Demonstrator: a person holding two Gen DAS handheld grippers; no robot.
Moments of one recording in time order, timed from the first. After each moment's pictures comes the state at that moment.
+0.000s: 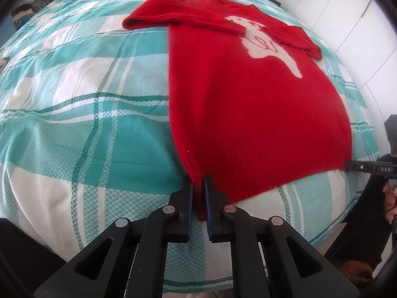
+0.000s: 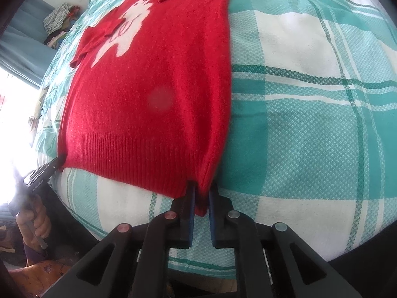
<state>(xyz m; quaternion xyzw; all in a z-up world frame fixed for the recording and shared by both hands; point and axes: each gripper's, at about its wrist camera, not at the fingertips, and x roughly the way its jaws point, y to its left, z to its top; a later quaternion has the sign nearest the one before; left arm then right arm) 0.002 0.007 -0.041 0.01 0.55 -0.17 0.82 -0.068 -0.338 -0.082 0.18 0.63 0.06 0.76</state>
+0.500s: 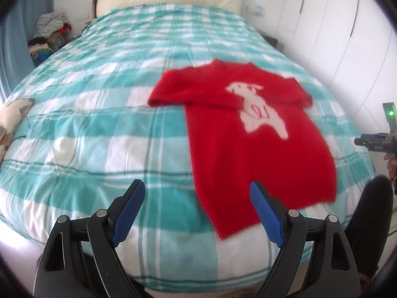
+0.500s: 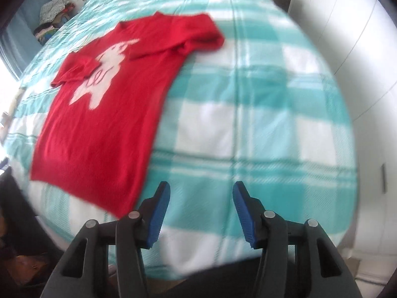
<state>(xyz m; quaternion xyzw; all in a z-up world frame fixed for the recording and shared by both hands) 0.012 0.026 0.062 0.01 0.42 -0.14 0.90 -0.032 -0.401 0.021 -0.03 0.53 -0.06 0.84</state>
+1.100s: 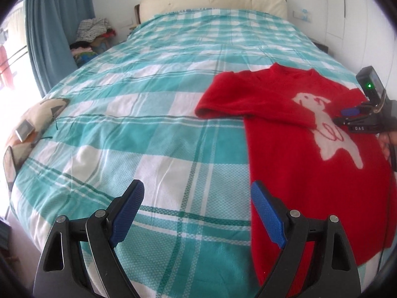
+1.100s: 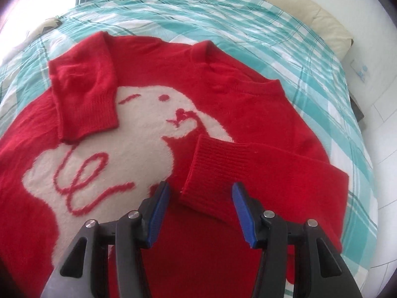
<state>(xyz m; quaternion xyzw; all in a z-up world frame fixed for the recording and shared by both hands) 0.069 0.024 0.001 0.05 0.41 0.01 0.91 0.205 -0.276 -0.067 -0.19 0.46 0.12 0.86</state>
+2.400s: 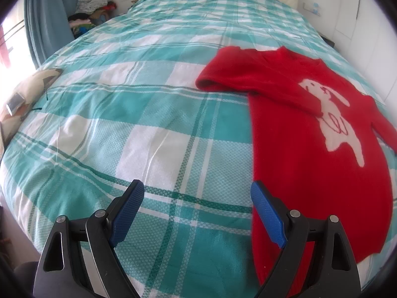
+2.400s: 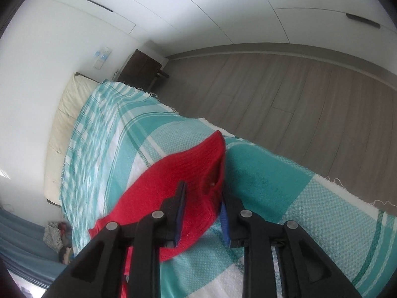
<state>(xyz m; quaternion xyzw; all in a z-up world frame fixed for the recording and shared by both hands) 0.076 0.033 -0.016 0.01 0.47 0.00 0.88 -0.017 -0.684 -0.054 0.52 0.29 -0.24 0.77</state>
